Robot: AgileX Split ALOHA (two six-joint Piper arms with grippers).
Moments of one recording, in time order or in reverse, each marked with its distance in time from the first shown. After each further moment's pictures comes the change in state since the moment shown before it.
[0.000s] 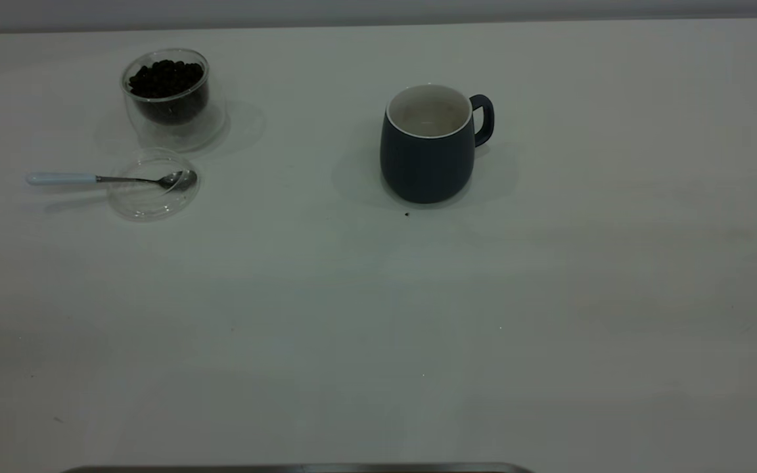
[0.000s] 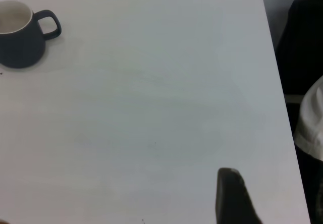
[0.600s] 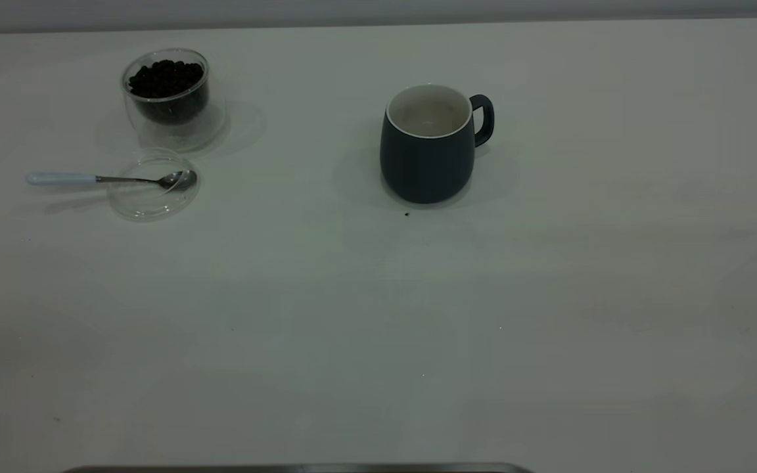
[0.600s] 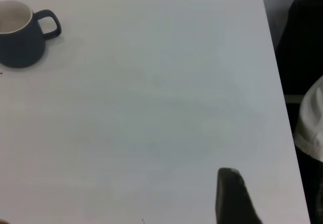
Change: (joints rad) left arm 0.000 0.000 0.000 -0.015 0.000 -0.021; right arm 0.000 0.000 0.000 0.000 0.000 0.000
